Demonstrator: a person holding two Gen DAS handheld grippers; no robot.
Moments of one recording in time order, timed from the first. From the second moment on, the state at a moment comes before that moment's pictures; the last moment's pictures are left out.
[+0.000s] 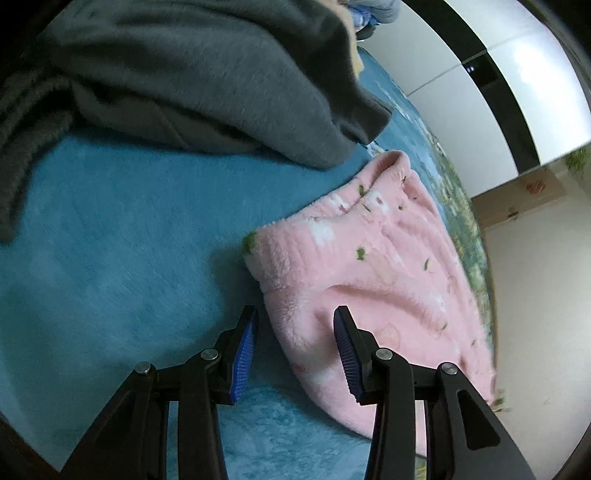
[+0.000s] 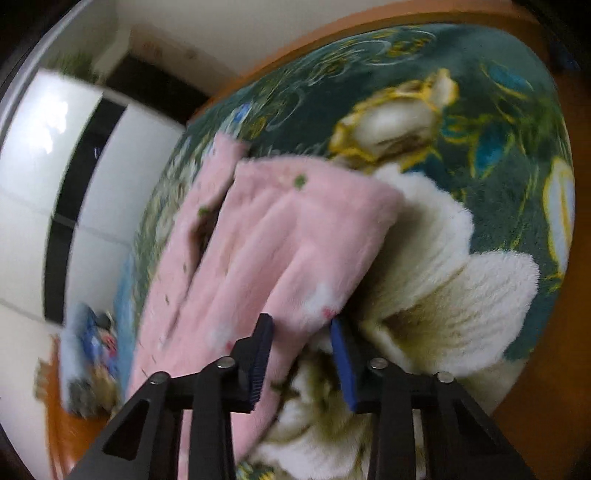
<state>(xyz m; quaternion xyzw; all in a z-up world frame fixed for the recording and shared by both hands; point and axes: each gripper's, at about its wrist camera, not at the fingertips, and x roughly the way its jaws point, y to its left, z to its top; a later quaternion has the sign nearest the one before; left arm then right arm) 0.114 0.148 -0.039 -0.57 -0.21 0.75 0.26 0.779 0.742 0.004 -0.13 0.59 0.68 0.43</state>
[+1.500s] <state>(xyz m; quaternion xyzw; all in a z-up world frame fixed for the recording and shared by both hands) -0.009 0.251 0.052 -0.56 -0.41 0.65 0.31 0.686 0.882 0.155 0.00 0.55 0.71 0.44</state>
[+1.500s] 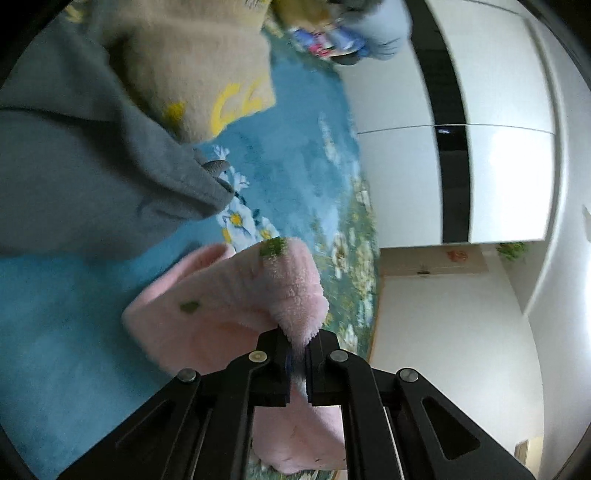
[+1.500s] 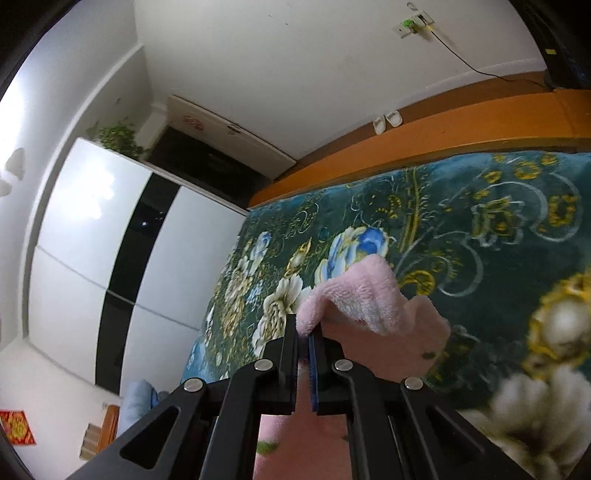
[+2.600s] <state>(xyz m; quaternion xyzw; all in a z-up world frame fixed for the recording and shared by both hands) 0.028 0.236 -0.011 -0.58 -0.29 0.69 0.30 0.670 0.880 0.045 -0.12 0.55 0.71 0.42</state>
